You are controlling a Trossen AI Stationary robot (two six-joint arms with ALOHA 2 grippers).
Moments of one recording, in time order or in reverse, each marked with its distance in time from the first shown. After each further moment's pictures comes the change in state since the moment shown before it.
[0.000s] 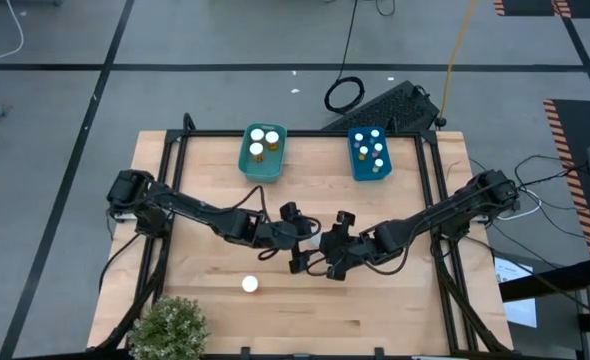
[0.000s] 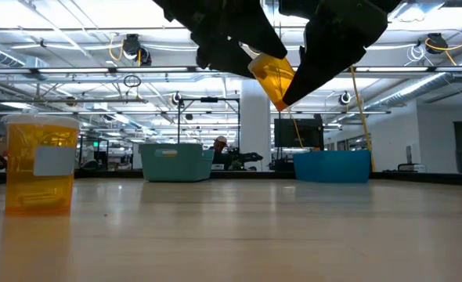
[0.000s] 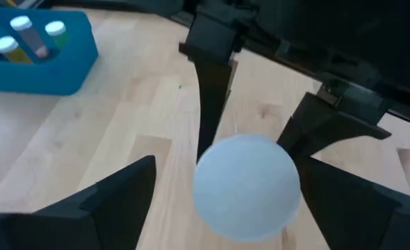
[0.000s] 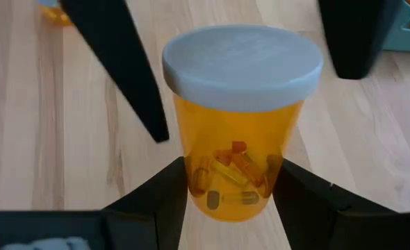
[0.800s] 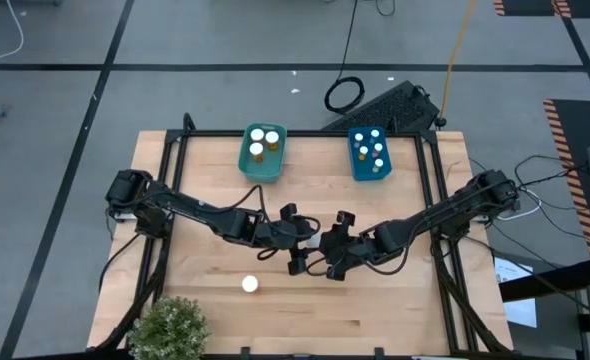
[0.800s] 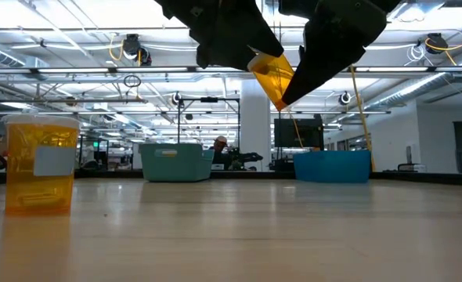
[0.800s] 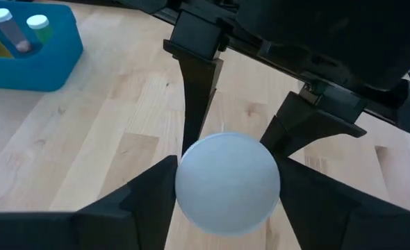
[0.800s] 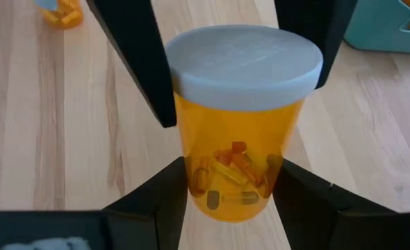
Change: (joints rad) left arm 0.004 -0.011 0.000 -0.008 0.046 -0.024; right arm 0.000 0.000 0.000 0.004 0.002 0.002
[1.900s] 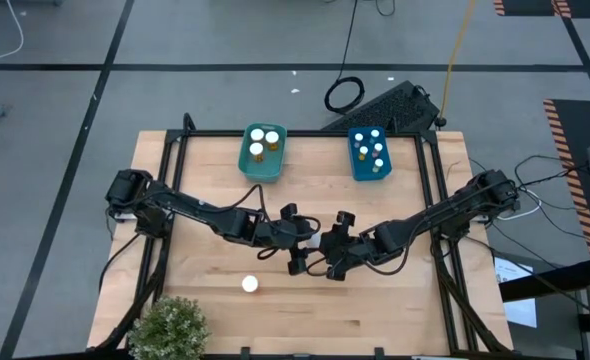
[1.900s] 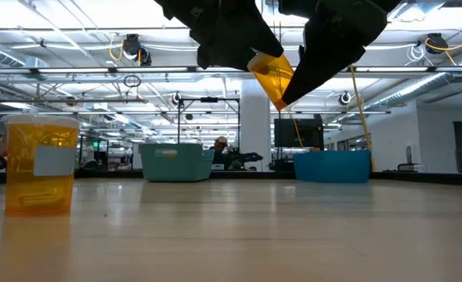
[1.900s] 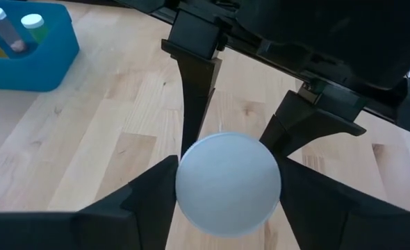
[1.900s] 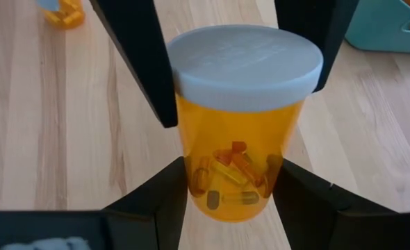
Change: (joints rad) left arm 0.000 0.000 -0.001 0.000 0.017 0.007; right arm 0.000 0.000 0.000 0.002 -0.001 -0.001
